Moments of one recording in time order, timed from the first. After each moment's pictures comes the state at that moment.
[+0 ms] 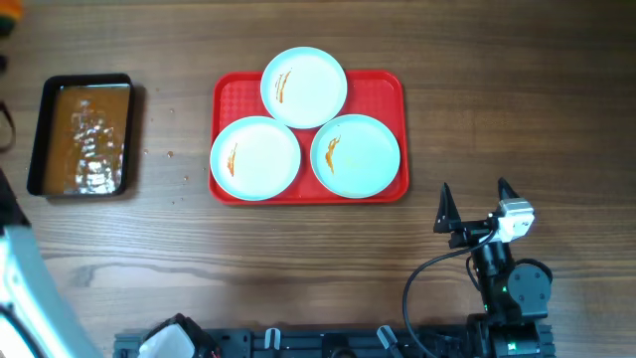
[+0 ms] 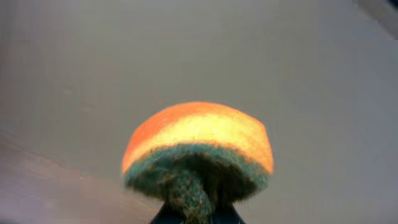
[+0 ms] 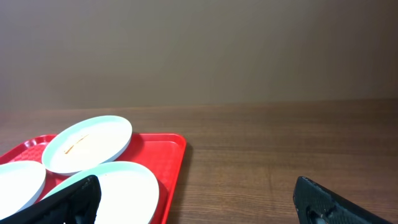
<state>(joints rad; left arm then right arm) 0.57 1.25 1.51 -0.28 0.55 -0.54 0.05 0.02 0.01 0.00 -0.06 0.08</state>
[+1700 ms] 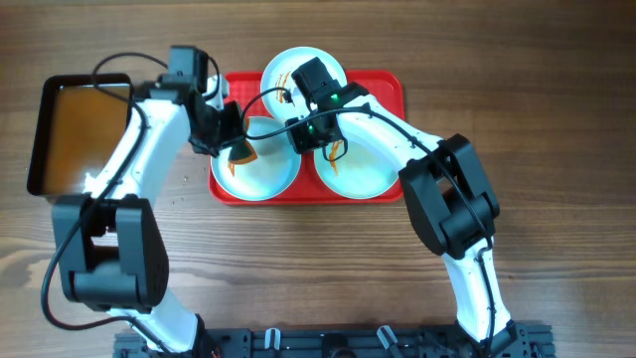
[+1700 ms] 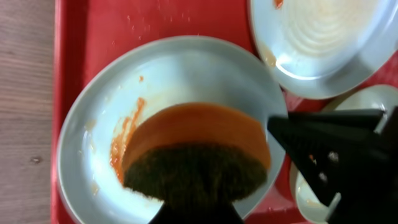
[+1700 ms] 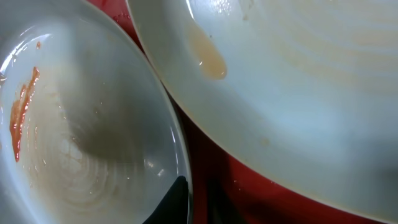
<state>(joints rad) -0.08 1.83 1.33 -0.81 0.28 -0.34 0.58 2.28 1.71 -0.65 -0.28 0.22</state>
